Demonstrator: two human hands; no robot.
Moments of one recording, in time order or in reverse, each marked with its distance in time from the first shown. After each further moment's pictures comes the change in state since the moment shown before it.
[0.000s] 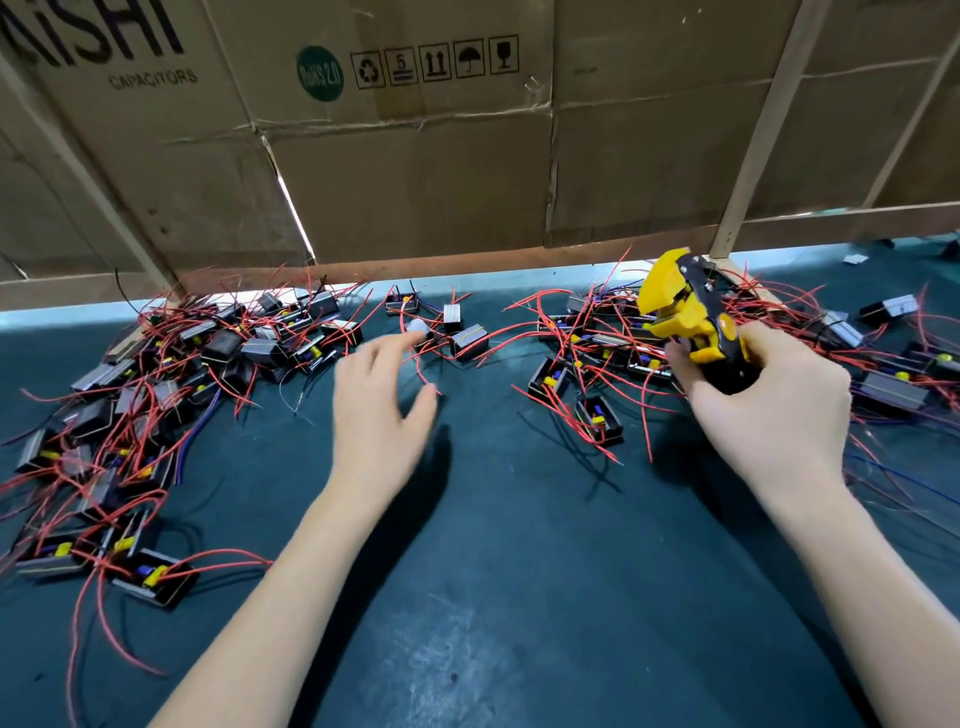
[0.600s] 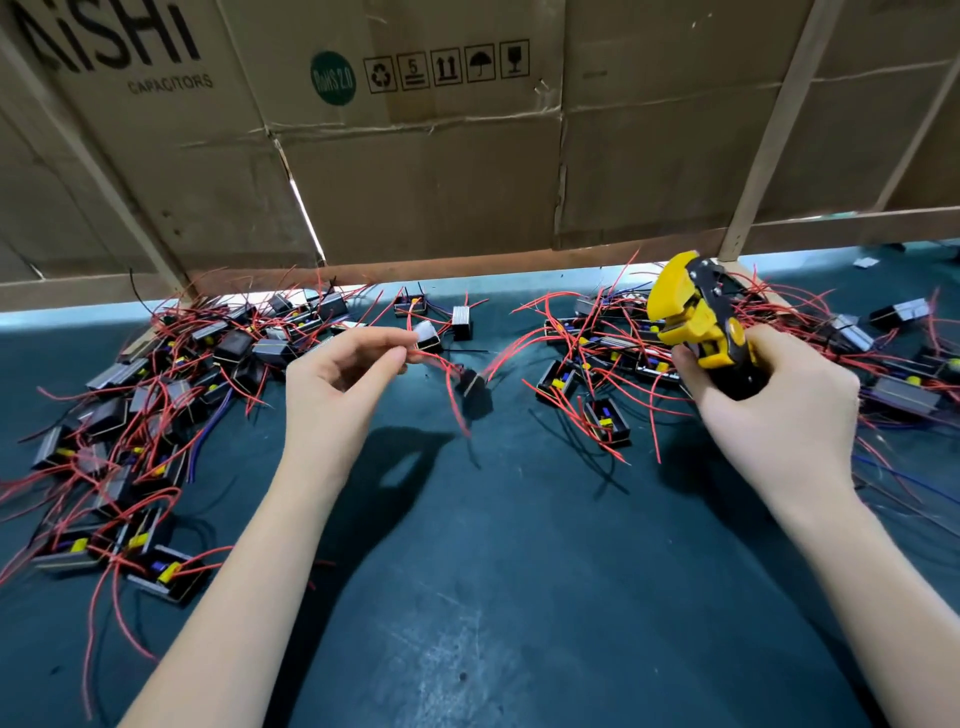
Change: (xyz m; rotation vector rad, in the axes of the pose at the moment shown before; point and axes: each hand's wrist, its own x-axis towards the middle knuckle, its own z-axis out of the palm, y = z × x) left_hand 0.010 -0.007 -0.032 -0.684 0.028 -0.050; right_hand -0.002 -0.001 -0.002 0.066 0.005 -0.048
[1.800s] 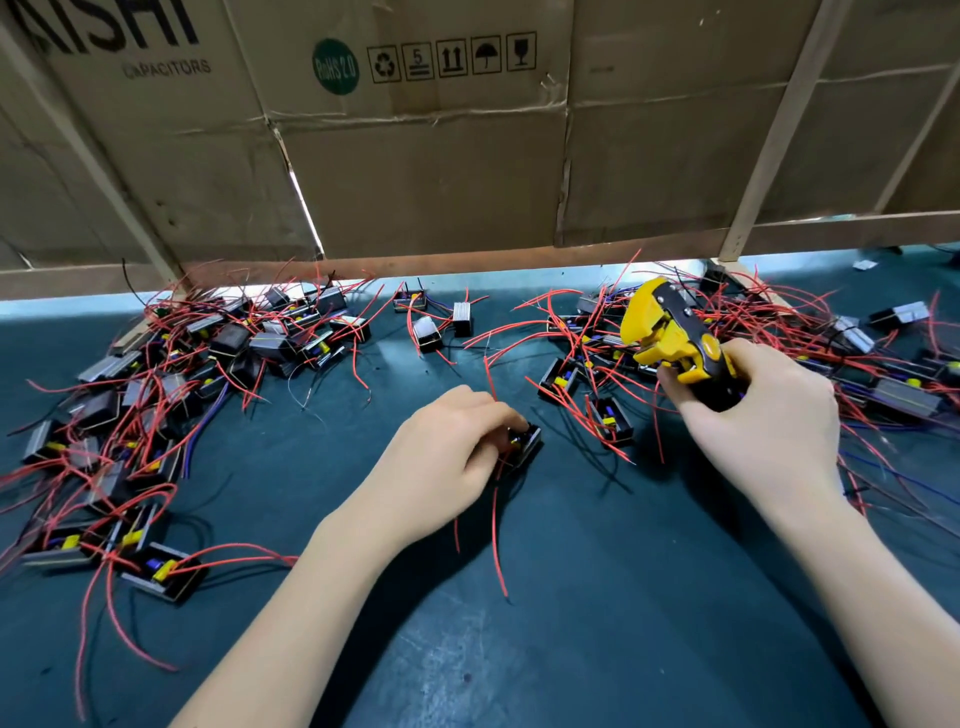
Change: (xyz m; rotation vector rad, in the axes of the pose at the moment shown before) left_hand -0.029 0.014 0.041 0.691 -0.598 0.211; right_hand -0.007 -0.005 0.006 -0.070 -0.075 -0.018
